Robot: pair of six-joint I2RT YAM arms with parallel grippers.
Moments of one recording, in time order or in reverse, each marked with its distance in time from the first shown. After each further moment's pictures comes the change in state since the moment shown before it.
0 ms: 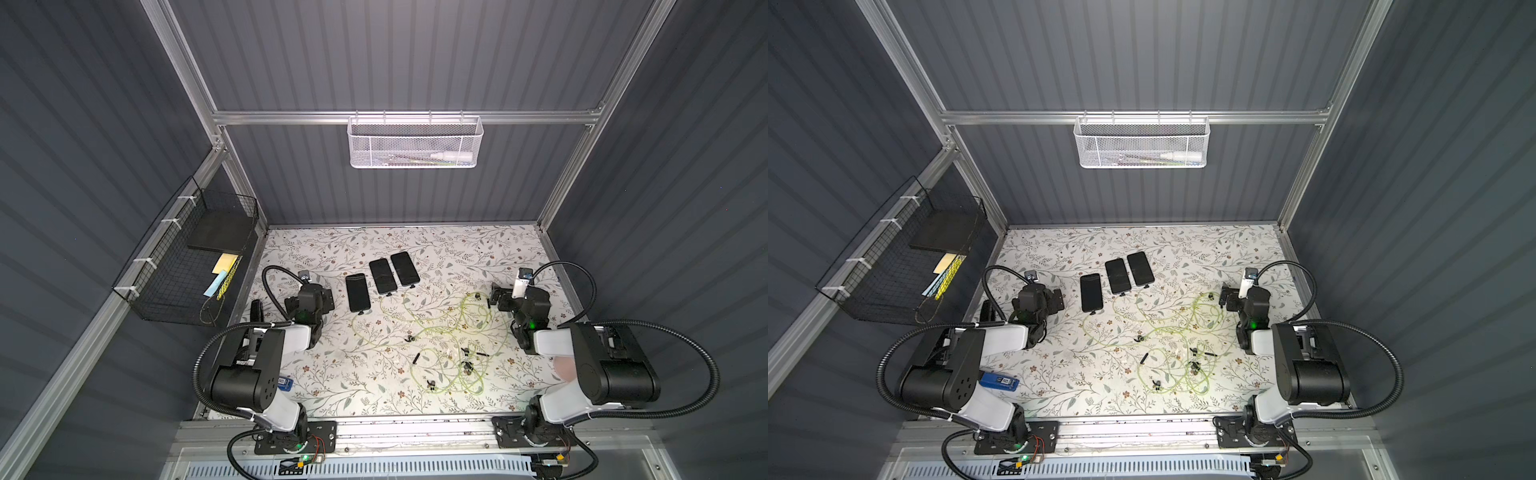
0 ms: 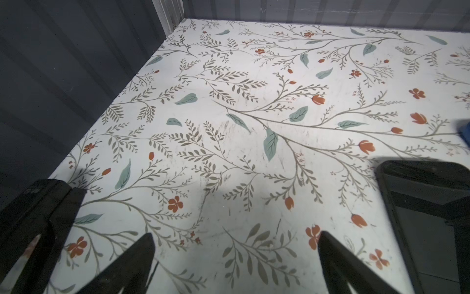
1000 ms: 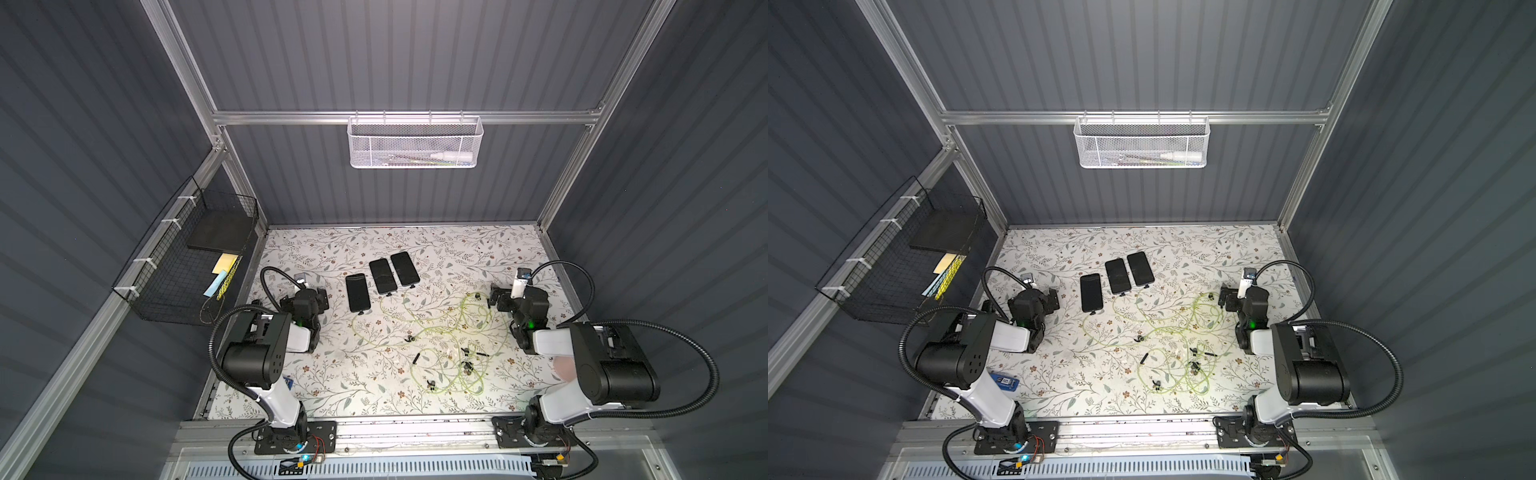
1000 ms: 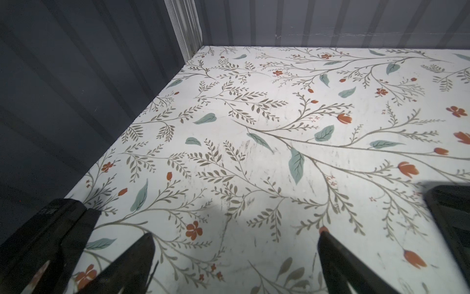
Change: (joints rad) left arm 0.052 0.139 -0.071 0.346 -0.018 0.093; right arm 0.021 0.000 0.005 -0.016 0.022 -0.013
